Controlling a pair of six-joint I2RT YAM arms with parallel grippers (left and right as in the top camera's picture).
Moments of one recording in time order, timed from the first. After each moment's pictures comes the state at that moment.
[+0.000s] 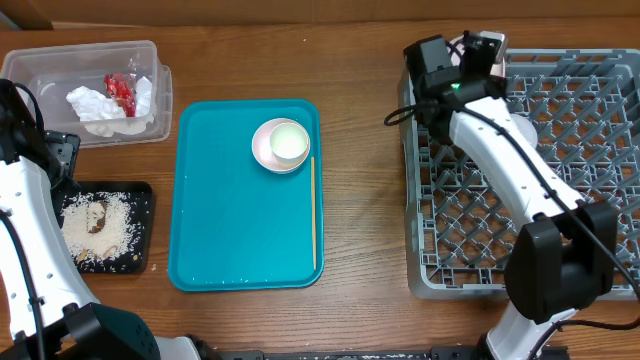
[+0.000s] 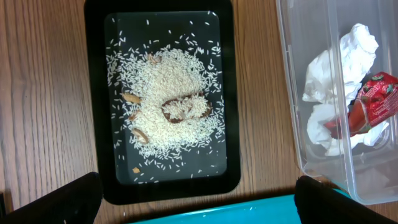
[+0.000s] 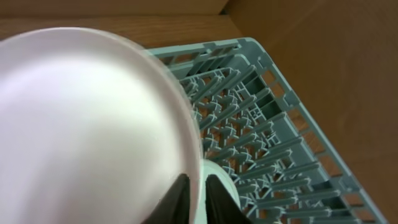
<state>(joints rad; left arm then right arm) 0.52 1.59 1.58 -1.21 -0.25 -0.96 0.32 1.88 1.59 -0.87 1.01 0.50</state>
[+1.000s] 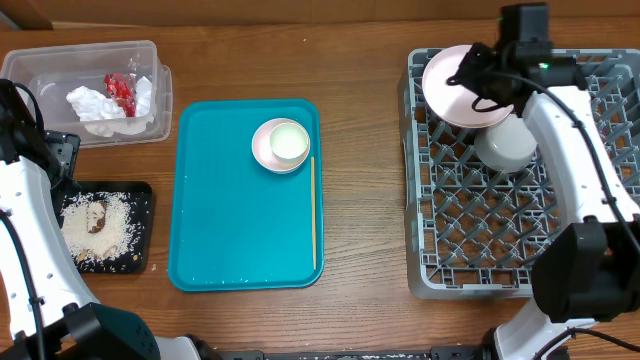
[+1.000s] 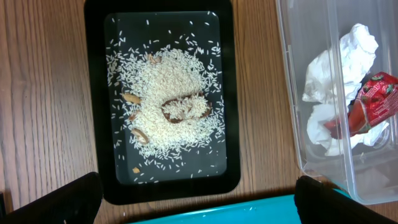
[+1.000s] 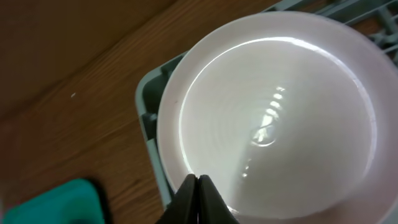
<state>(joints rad) 0.52 1.59 1.58 -1.21 -0.25 -0.96 0.03 1.84 1.66 -0.75 -0.14 0.53</state>
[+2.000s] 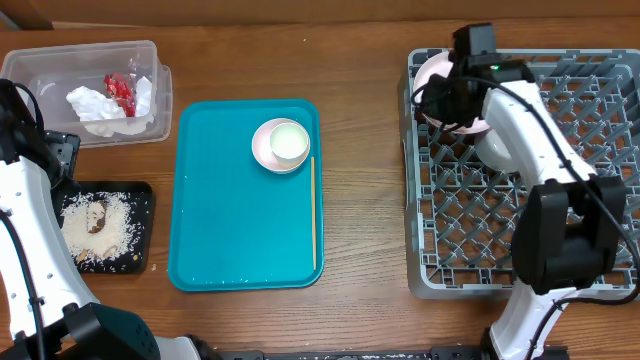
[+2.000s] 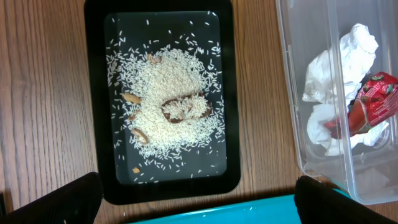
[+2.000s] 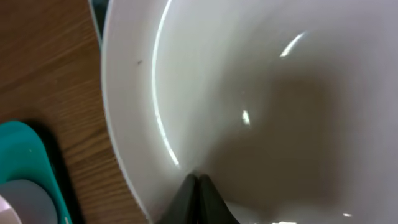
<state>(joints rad) 0.52 1.59 1.58 -1.21 -0.25 -0.96 0.13 2.00 1.64 -0.81 -0.13 0.48</state>
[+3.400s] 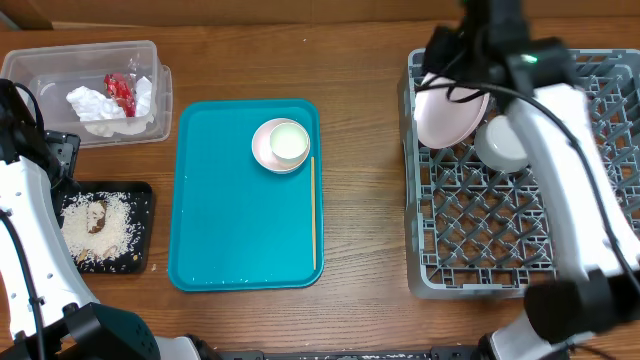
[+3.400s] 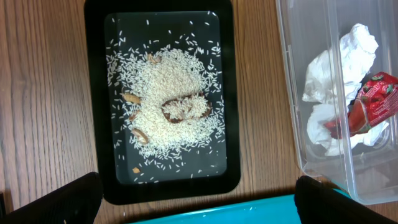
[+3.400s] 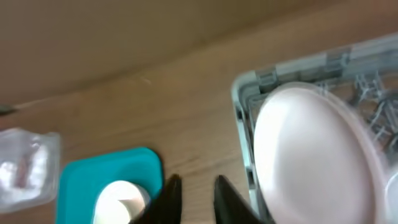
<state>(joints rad) 0.52 1.59 1.58 -1.21 -0.25 -0.96 0.21 1.74 1.93 -0.97 -0.03 0.49</state>
